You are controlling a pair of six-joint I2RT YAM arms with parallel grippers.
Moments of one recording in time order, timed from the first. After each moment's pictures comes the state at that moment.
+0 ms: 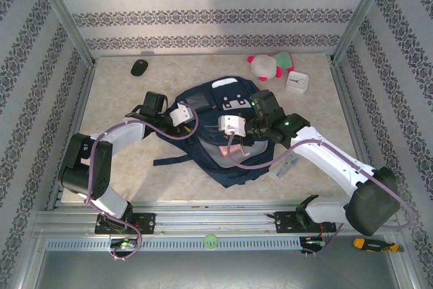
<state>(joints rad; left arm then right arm) -0.25 1.60 0.90 -0.21 0.54 0.75 0.59 1.29 1.02 -0.52 -0.48 -0.90</state>
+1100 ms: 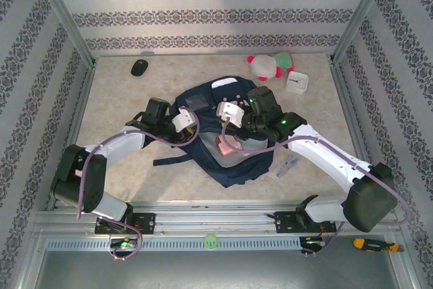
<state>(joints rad) -0.34 1.47 0.82 -0.21 0.54 0.55 0.59 1.32 1.03 -0.39 -0.38 -0.64</state>
